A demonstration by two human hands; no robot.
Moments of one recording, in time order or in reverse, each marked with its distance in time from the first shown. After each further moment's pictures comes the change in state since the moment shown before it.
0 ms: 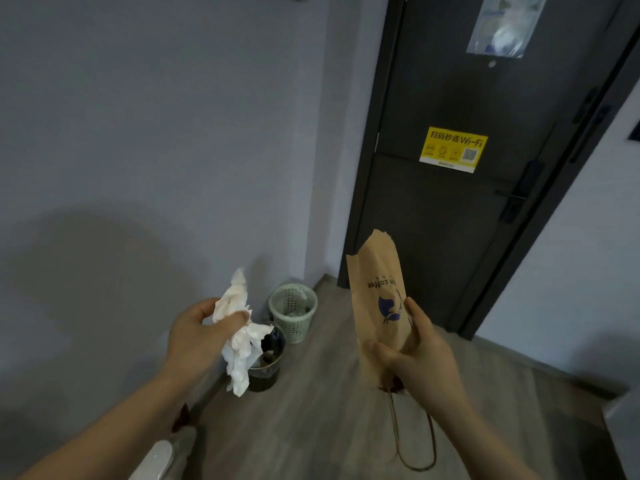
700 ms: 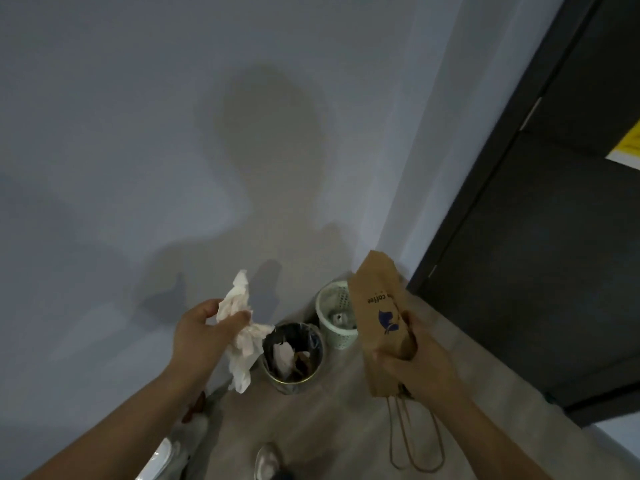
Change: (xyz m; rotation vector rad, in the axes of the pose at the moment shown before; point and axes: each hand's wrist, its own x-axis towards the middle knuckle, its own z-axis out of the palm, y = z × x) left_hand 0.288 -0.100 0.070 0.126 0.395 -0.267; right_hand 0.376 0.043 0.144 -0.168 -0.502 -0.020
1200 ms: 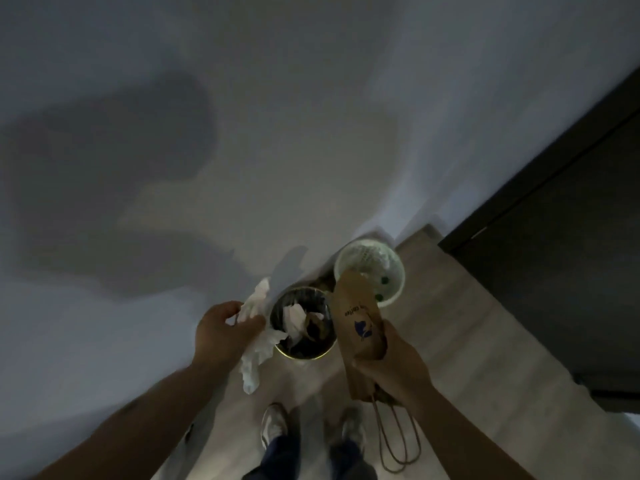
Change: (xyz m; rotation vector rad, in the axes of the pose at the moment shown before) left_hand 0.192 -0.107 0.076 0.250 -0.051 -0.263; right_hand 0.211 0.025 0.141 -0.275 -0.329 0.236
